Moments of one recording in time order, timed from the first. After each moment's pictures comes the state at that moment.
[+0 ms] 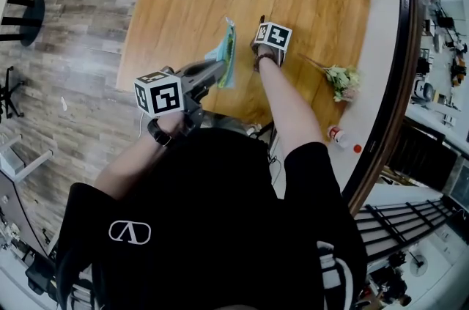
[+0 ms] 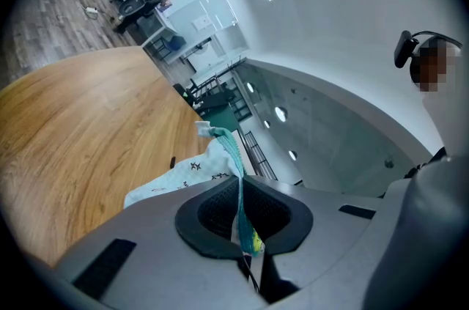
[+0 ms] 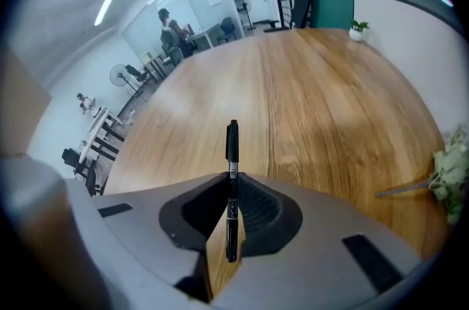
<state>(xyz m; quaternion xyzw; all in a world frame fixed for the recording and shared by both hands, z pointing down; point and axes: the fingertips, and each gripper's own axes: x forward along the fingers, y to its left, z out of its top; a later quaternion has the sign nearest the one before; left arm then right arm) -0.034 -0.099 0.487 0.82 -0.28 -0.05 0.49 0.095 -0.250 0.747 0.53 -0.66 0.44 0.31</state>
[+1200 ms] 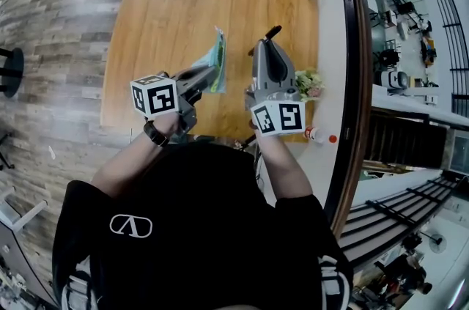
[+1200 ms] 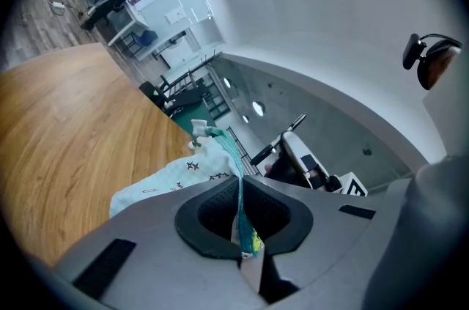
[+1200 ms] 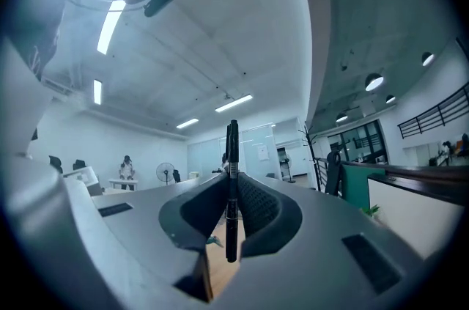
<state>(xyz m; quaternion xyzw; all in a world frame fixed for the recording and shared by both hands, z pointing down) 0.024 -0.113 0.419 0.87 -0.21 -0.06 0.45 0.115 -0.139 0.310 0.56 -0.82 -0.03 -0.09</state>
